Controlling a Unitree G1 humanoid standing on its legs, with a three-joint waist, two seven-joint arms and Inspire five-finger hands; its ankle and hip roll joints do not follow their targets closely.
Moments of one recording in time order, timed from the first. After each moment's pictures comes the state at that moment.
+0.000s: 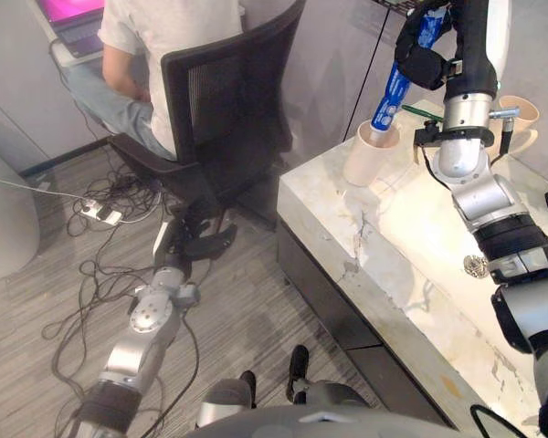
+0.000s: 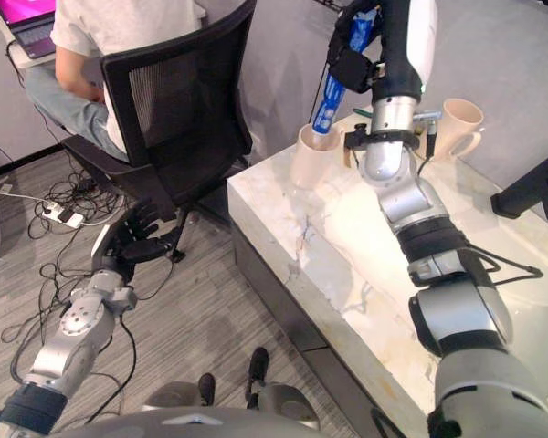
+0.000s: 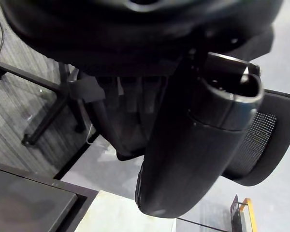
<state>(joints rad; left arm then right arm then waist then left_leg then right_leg) 0.05 0.44 -0.19 0.01 -0.50 -0.04 0.23 -0.88 -0.70 0.36 0.47 -0.07 -0.24 -0.58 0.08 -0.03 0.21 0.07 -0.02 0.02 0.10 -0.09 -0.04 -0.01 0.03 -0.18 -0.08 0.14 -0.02</state>
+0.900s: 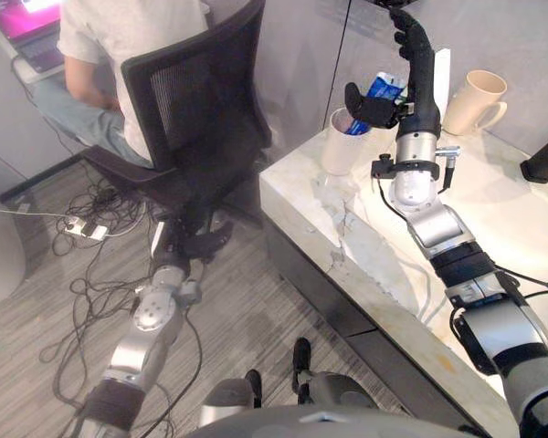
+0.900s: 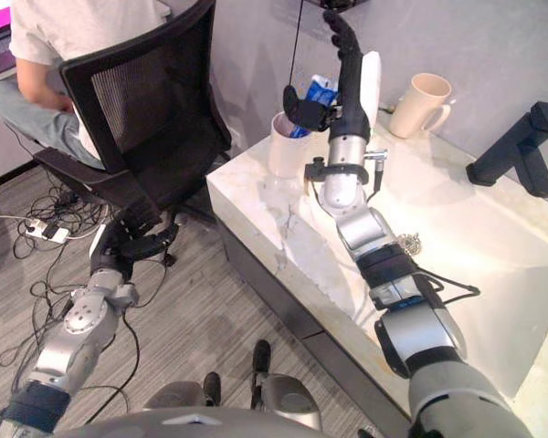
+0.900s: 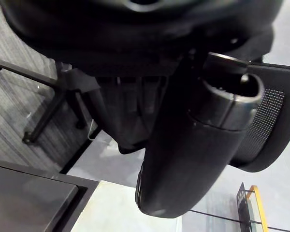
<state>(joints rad) 0.04 0.43 -0.20 0.01 -0.50 -0.04 0.32 -0.75 -0.50 0.34 0.35 -0.02 -0.14 -0.57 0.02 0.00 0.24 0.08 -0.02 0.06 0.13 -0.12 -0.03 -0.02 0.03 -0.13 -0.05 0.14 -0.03</state>
